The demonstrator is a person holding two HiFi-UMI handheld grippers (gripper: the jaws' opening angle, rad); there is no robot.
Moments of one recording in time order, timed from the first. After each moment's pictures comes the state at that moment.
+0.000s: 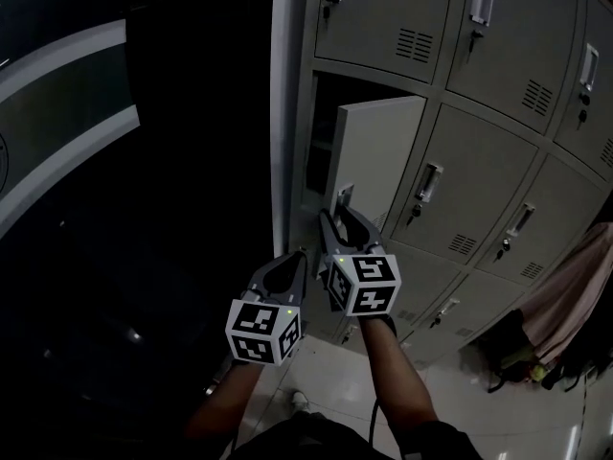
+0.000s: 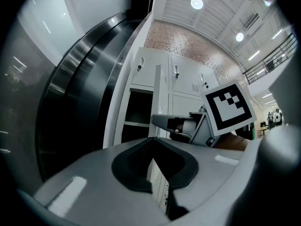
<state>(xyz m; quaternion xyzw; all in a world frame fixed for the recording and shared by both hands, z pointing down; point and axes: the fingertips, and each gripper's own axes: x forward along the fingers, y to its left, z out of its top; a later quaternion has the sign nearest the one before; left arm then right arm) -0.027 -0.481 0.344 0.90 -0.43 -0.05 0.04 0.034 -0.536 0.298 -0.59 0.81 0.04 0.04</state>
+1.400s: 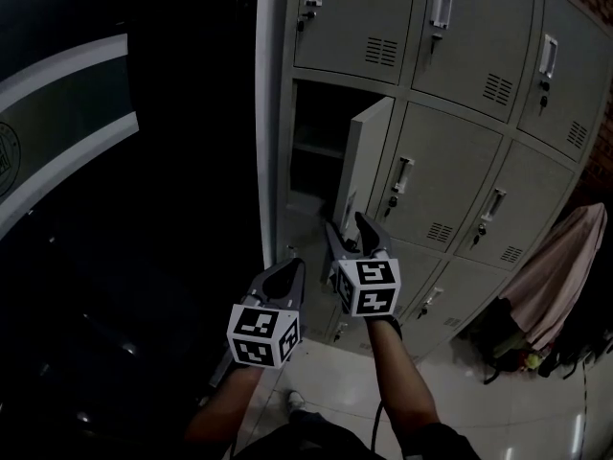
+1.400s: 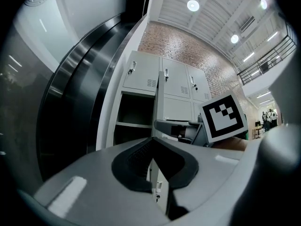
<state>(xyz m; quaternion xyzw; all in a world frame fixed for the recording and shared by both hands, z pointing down) -0.013 -0.420 0.341 0.91 -0.41 -0.05 0.03 0.078 -0.476 0.303 -0.64 0.77 0.07 0.00</state>
